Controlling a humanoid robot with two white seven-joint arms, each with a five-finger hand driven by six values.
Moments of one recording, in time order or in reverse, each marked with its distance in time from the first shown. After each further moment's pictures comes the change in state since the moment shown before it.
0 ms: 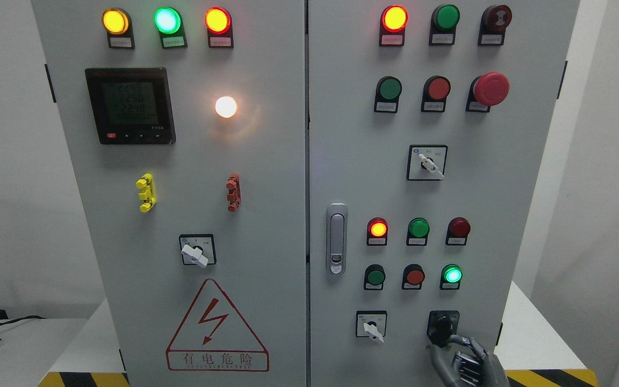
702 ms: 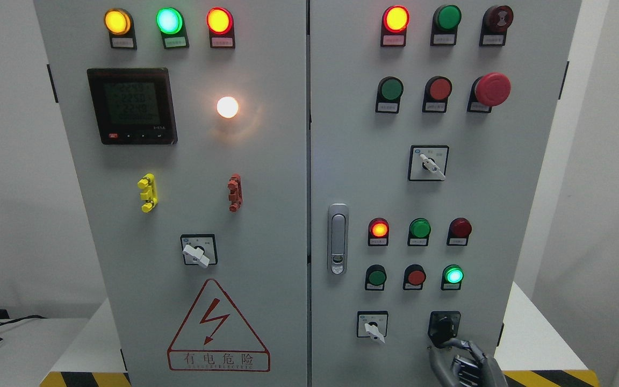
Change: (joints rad) left arm 0.000 0.000 0.000 0.000 0.000 0.000 0.000; right arm 0.015 0.002 -0.004 0.006 0.000 -0.009 0.010
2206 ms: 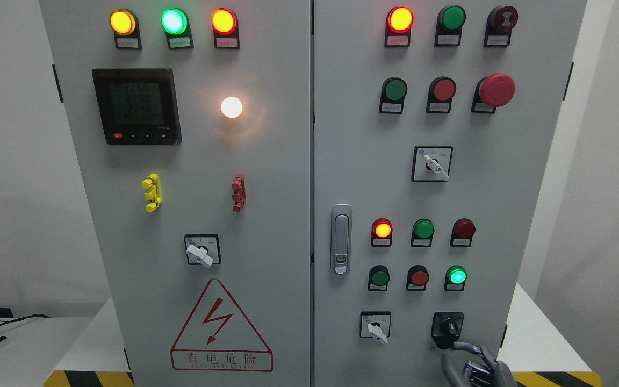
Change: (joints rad) left arm 0.000 0.000 0.000 0.000 0.000 0.000 0.000; right arm 0.012 0.001 -0.049 0.009 0.000 -0.001 0.004
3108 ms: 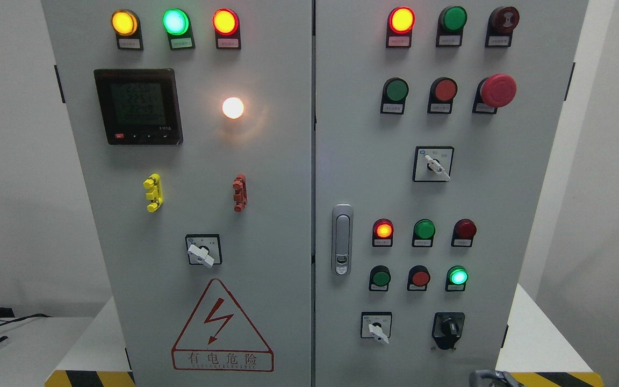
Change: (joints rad) left arm 0.000 0.000 0.000 0.000 0.000 0.000 0.000; right arm 0.136 -0.021 -0.082 -0.061 -0.040 -0.003 0.051
